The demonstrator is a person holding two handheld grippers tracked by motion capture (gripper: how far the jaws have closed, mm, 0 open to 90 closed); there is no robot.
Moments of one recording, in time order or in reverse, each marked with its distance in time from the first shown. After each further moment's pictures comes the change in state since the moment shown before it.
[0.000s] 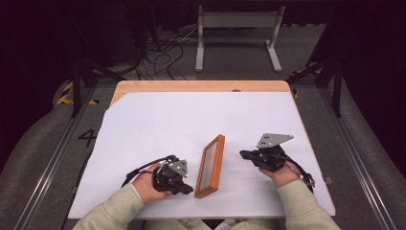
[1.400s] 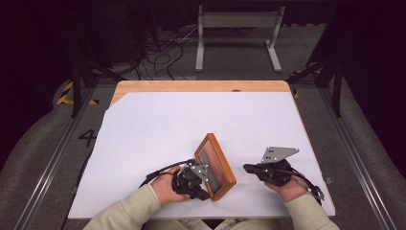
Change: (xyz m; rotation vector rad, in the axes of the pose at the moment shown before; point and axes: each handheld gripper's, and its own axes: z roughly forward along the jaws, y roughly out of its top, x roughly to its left) left arm -0.005 0.041 0.035 0.017 -0.086 0.050; right arm 0.026 -0.018 -0.020 0.030 0.053 -0.038
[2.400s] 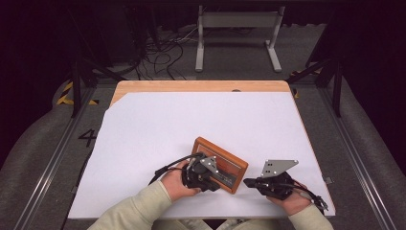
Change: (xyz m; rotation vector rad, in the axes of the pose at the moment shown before) left arm 0.003 0.022 -0.010 -0.077 0.092 -0.043; right arm 0.026 -0.015 -0.005 0.063 0.071 -0.027
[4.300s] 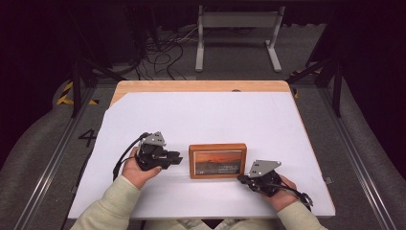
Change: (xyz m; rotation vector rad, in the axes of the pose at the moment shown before) left arm 0.037 -0.083 -0.089 -0.285 0.276 -0.283; right arm -0.008 -0.004 0.039 0.059 -0.106 -0.069
